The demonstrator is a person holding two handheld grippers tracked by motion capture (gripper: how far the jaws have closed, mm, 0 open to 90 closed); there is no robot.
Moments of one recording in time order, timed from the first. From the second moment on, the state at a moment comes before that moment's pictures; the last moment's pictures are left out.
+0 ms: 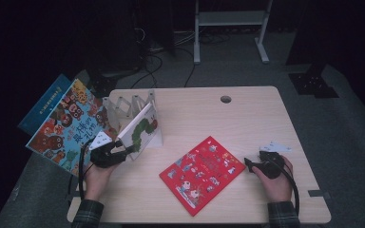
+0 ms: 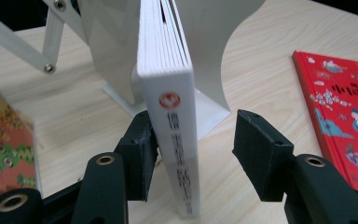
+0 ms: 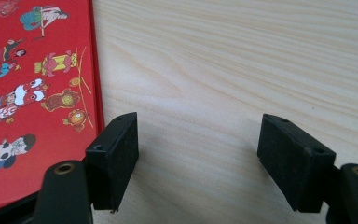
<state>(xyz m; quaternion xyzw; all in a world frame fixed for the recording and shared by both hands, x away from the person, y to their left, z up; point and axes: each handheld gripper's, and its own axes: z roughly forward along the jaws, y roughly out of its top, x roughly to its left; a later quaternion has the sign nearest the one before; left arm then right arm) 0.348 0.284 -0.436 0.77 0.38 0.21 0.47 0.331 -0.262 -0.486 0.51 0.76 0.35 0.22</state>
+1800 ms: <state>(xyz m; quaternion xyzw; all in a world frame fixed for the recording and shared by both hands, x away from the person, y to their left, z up) 0.365 0.208 -0.437 0.80 0.33 0.20 0.45 0.331 -0.262 -0.486 0.51 0.76 0.35 0.22</state>
